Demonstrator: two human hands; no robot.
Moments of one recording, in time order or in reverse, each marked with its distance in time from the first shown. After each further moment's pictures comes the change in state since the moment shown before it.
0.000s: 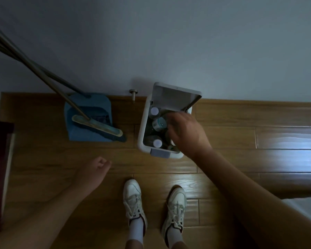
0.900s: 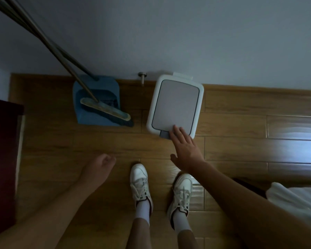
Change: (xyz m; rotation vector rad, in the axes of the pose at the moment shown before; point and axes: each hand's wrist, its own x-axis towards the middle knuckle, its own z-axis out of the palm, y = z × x) left_hand -0.026 -0.048 0.022 -0.173 -0.037 -0.083; right_hand -0.083 0.015 0.101 -0.246 -0.531 0.123
